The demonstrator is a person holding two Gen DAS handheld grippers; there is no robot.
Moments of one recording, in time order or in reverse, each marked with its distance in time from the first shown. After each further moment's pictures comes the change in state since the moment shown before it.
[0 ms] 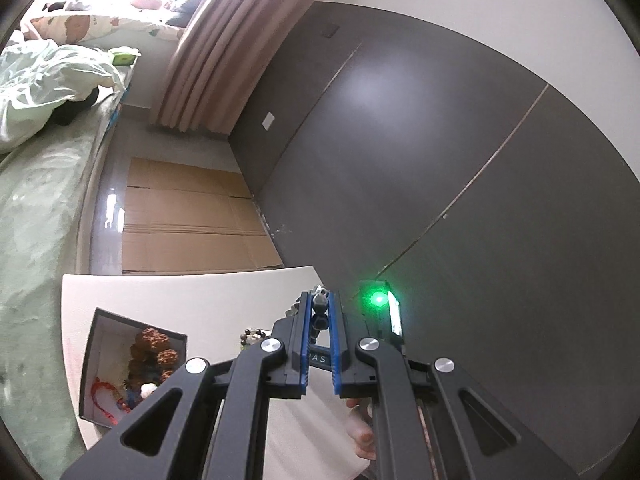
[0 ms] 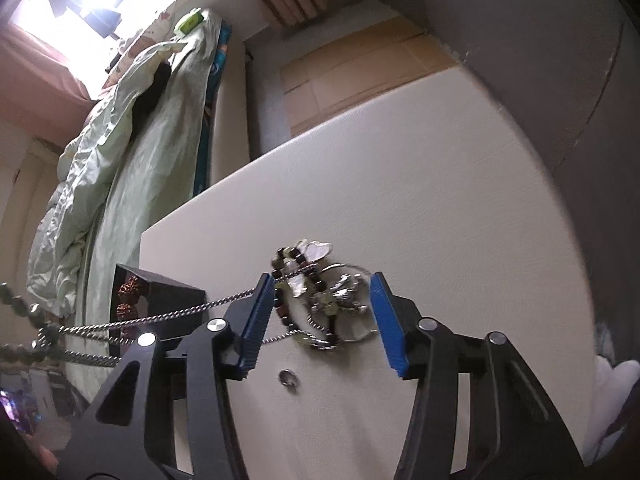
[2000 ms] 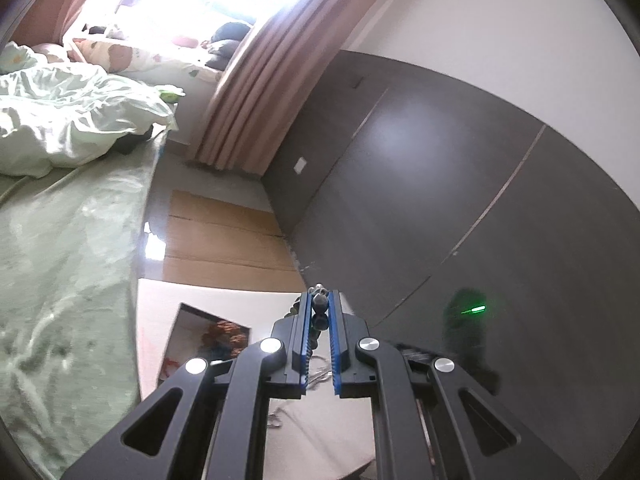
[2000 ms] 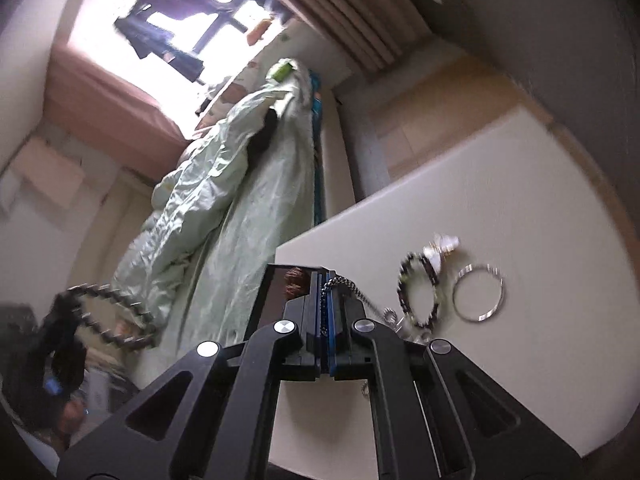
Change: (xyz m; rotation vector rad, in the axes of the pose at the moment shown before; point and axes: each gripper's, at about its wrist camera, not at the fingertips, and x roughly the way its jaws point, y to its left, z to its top) left arm -0.103 0.016 -0.018 -0.030 -0.161 0.113; right arm -0.107 0.063 -0.049 -0.083 -0.232 0.303
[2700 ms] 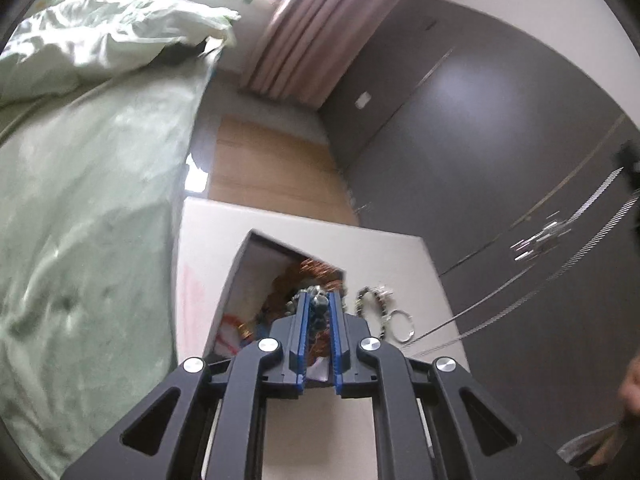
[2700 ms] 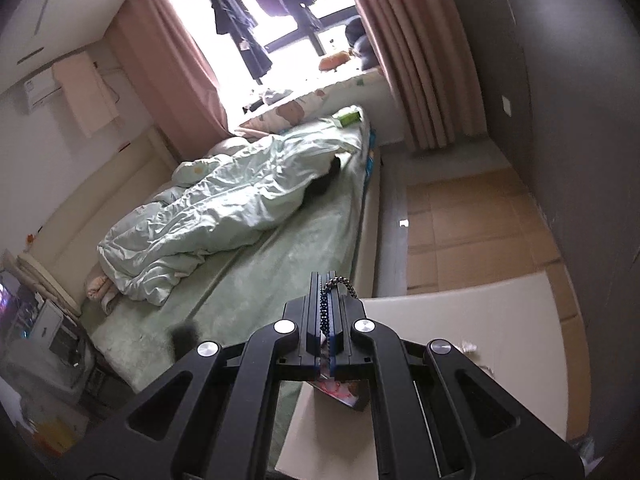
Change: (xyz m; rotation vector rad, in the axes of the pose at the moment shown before) left arm 0.078 0.091 -0.036 -0.123 0.236 0.146; right arm -0.057 0.163 0.042 -0.353 -0.120 -0.041
